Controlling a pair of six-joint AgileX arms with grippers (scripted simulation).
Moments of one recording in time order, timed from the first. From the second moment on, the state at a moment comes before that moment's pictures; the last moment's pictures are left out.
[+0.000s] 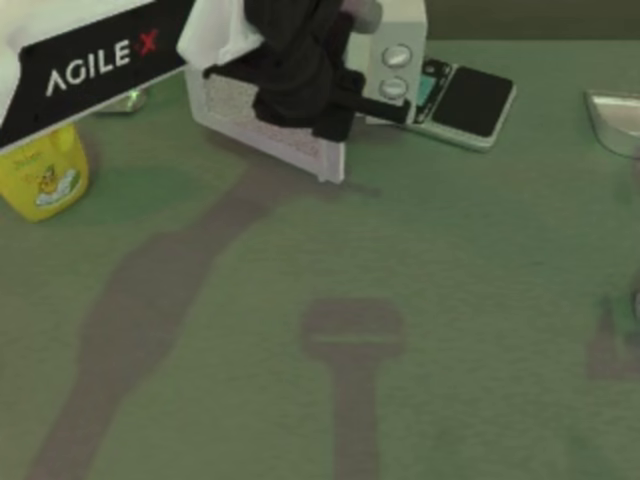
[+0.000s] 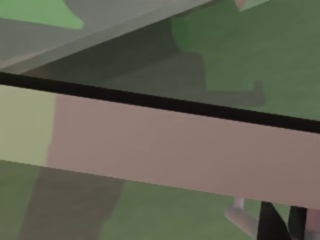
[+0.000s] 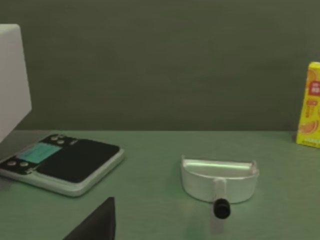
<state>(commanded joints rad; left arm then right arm) -0.59 2.06 1.78 -0.77 -0.09 -0.15 0.00 0.00 0.00 0.00 0.00 0.00</state>
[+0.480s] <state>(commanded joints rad) -0.58 2.02 1.73 -0.75 -0.06 -0.10 0.00 0.00 0.00 0.00 0.00 0.00</state>
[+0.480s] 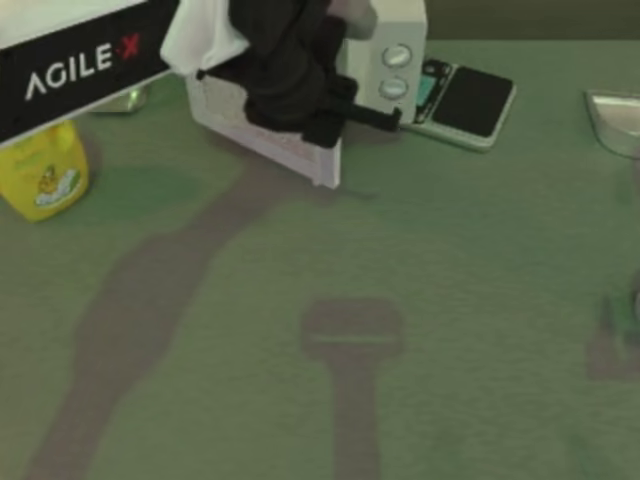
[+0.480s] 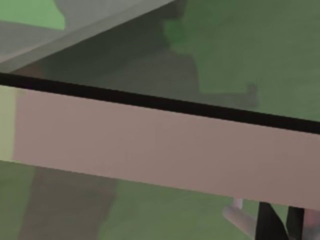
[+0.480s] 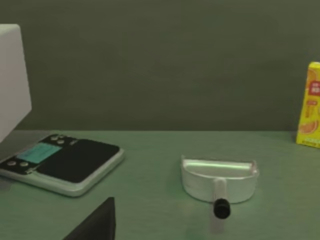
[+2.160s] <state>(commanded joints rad) -0.56 1.97 1.66 -0.72 -0.02 -0.03 0.00 0.00 0.00 0.00 0.00 0.00</state>
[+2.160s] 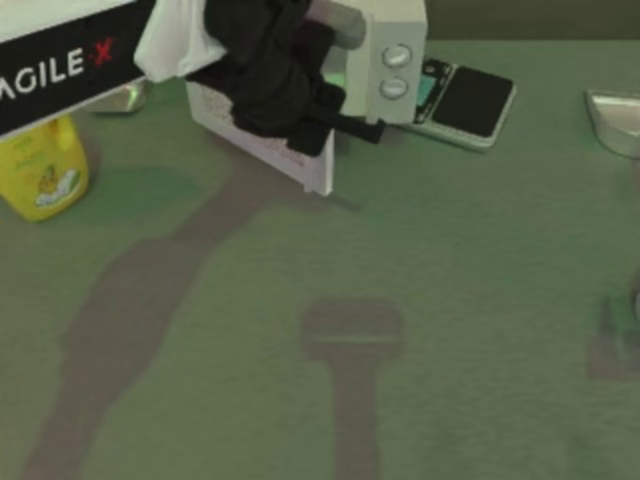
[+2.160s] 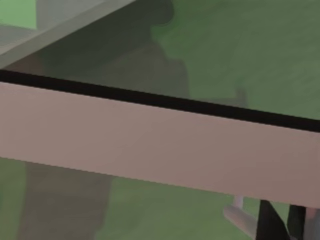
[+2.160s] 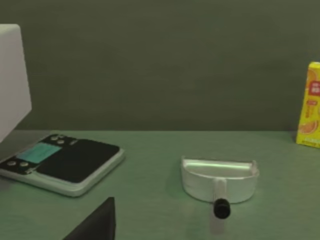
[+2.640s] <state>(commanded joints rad) -0.52 1.91 1.57 -0.70 0.05 0.09 0.00 0.00 0.00 0.00 0.00 0.00</state>
